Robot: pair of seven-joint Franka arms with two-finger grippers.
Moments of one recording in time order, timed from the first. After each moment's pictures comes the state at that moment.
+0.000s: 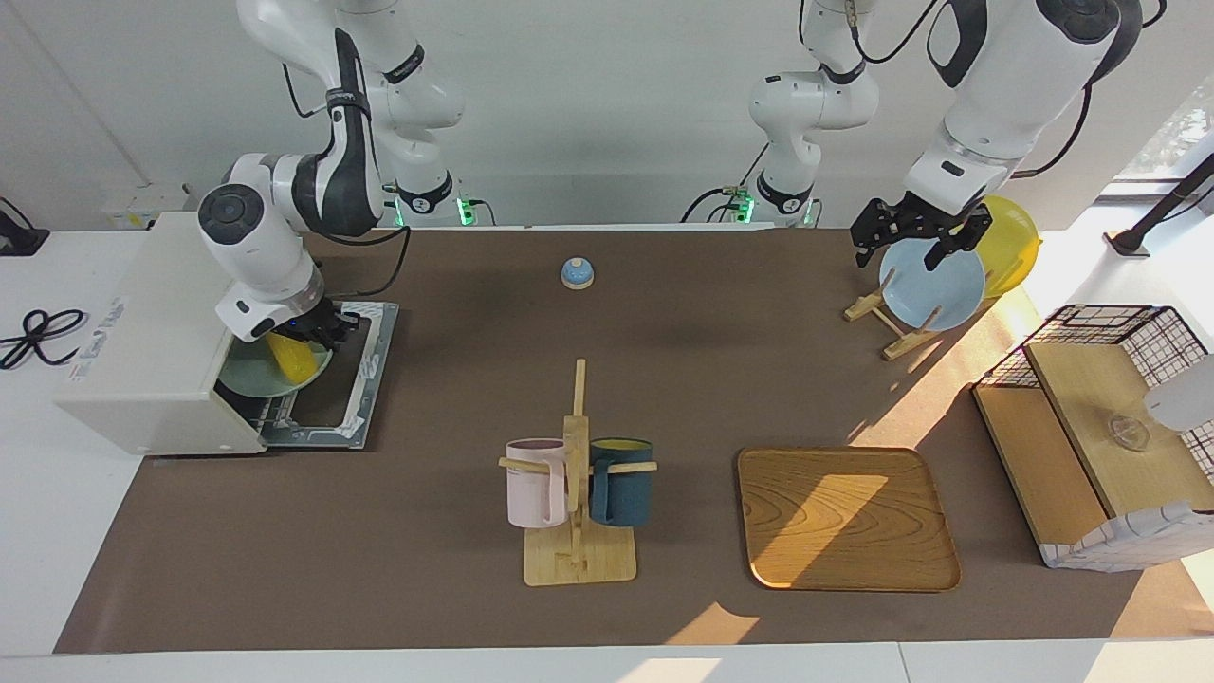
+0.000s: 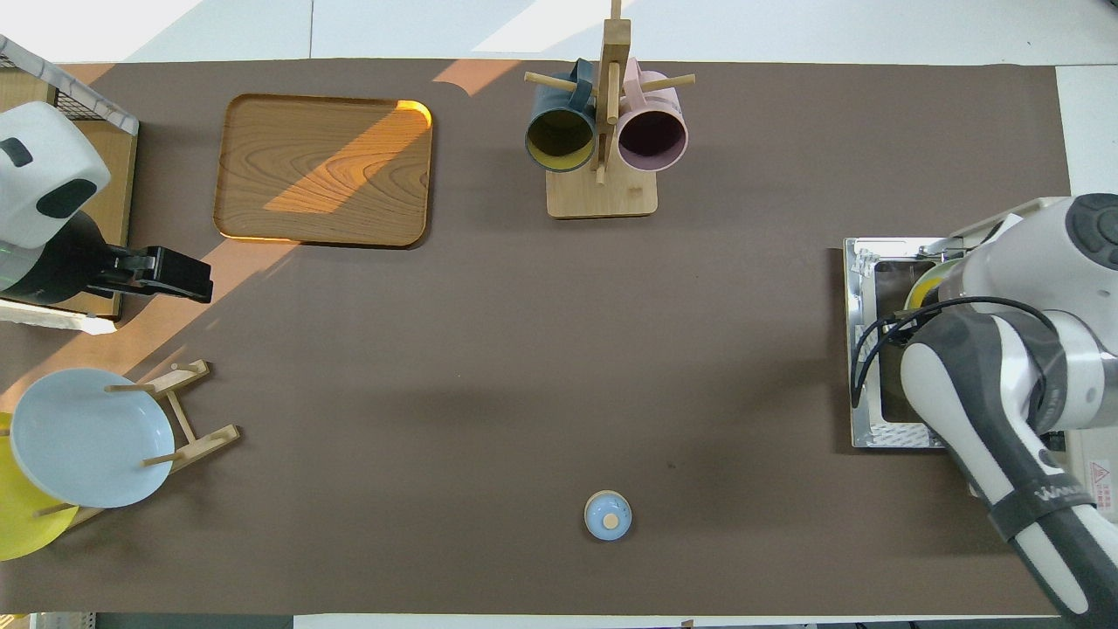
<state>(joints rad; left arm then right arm) -0.06 -0.04 -0.10 -1.66 -0.03 1.58 -0.03 -0.04 0.04 0.04 -2.14 -0.11 2.04 -0.05</state>
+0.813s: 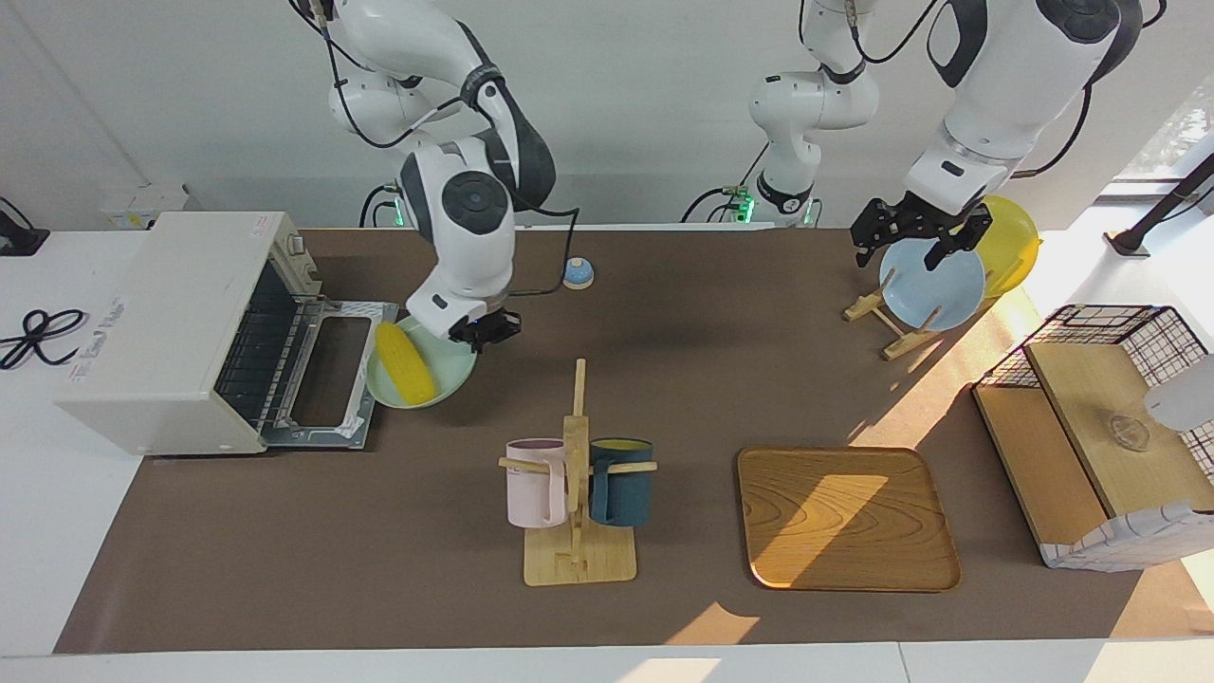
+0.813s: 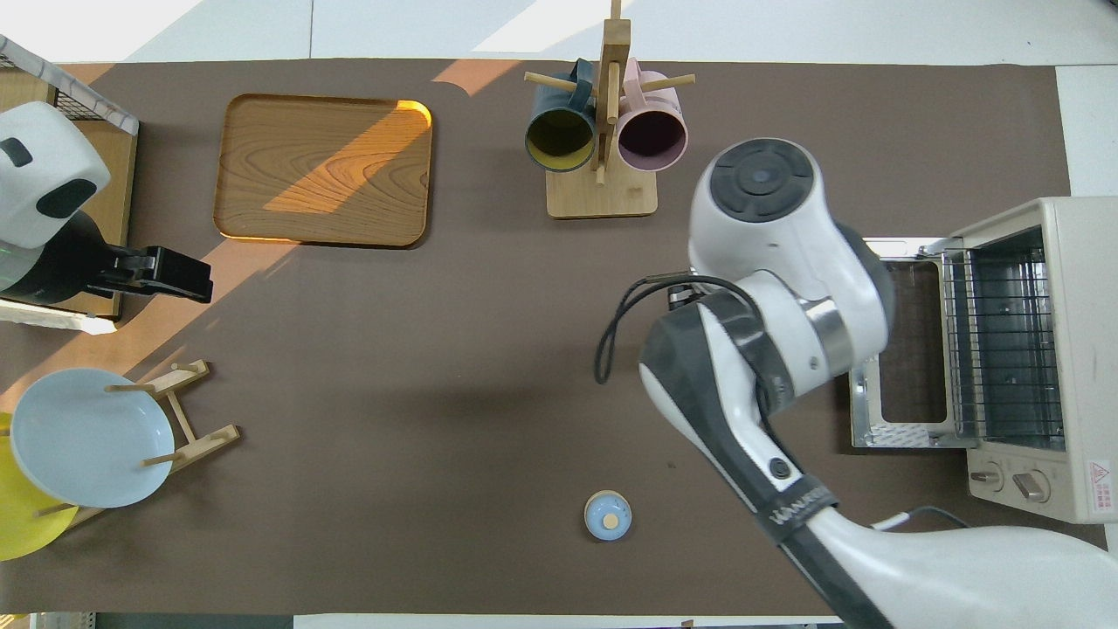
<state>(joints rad) -0.06 -0.04 -0.10 -1.66 -0.03 1.58 -0.03 0.40 0.30 0.05 -1.69 -0.13 1.77 0.49</state>
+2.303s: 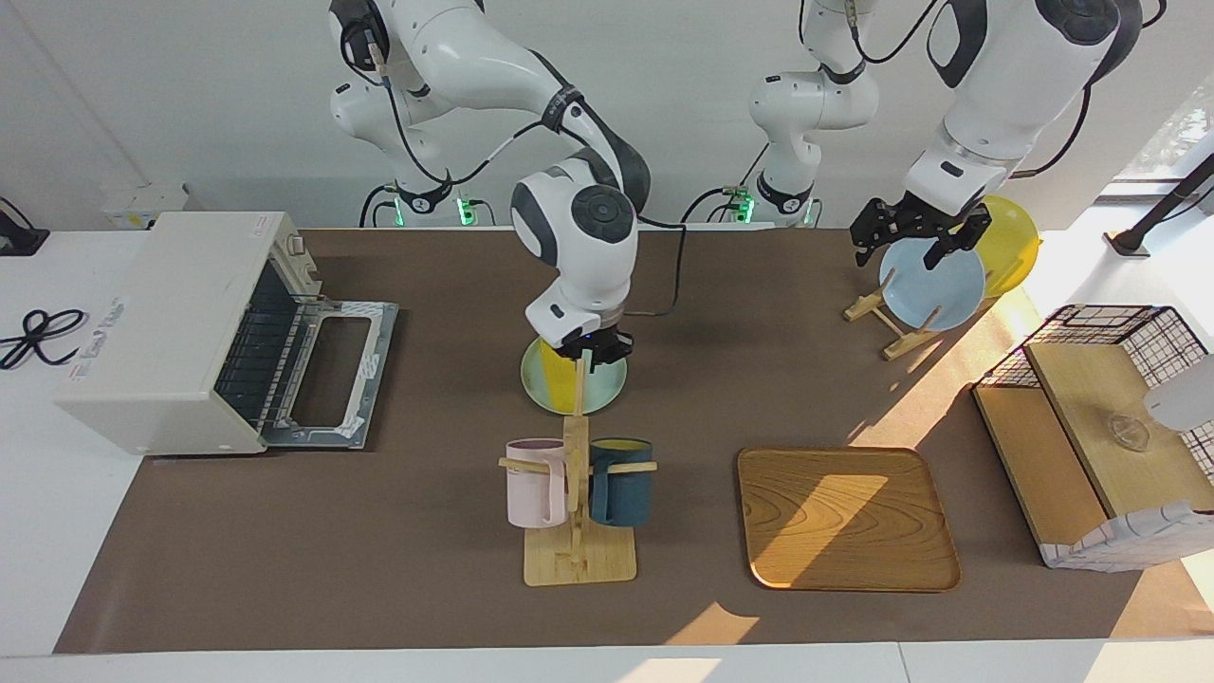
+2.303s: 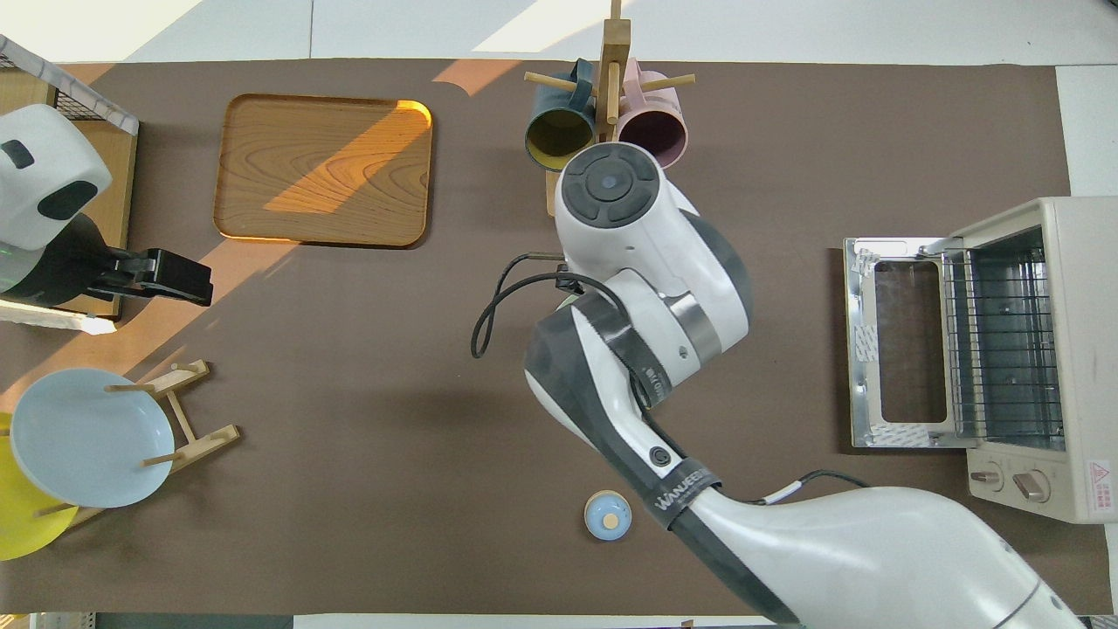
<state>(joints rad) -0.06 -0.04 -0.10 -1.66 -0.03 1.57 -0.03 0.47 0.42 0.06 -1.53 -0.07 1.82 0.69</state>
